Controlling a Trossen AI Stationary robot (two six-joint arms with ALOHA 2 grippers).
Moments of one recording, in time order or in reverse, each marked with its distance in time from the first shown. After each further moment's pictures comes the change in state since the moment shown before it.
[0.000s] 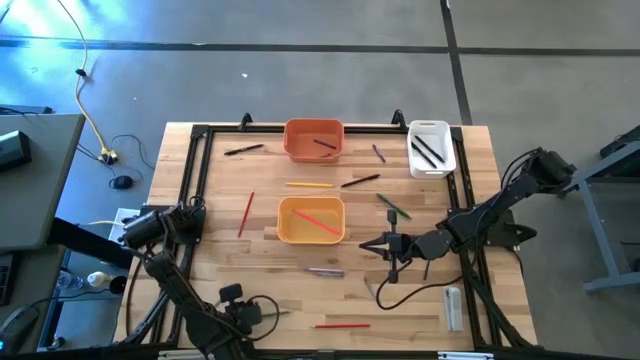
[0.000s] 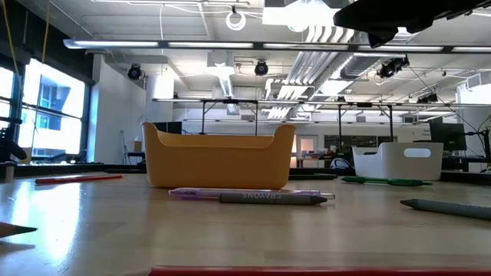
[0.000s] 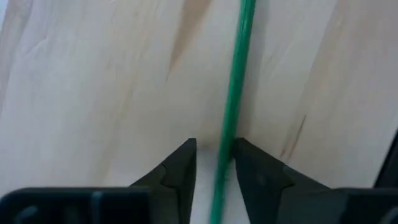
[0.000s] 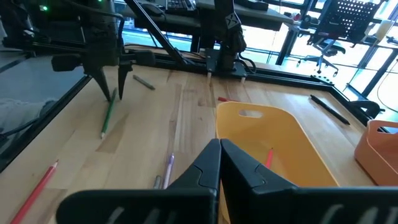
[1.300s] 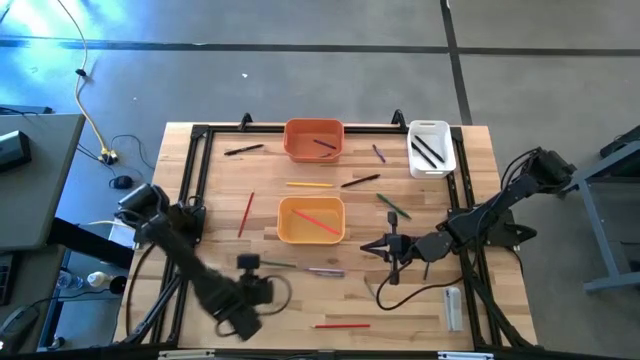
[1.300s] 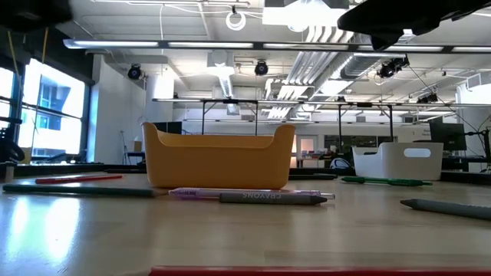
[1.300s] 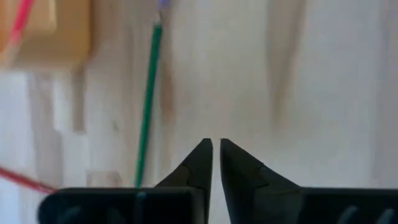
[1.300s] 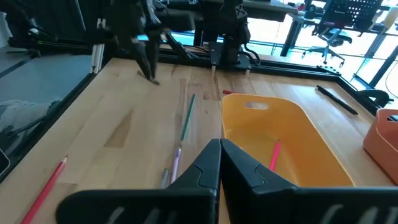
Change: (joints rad) left arm 0.199 -0.213 -0.005 -0.146 -0.106 0.517; right arm 0.011 0.000 0.000 -0.030 -0.001 0.054
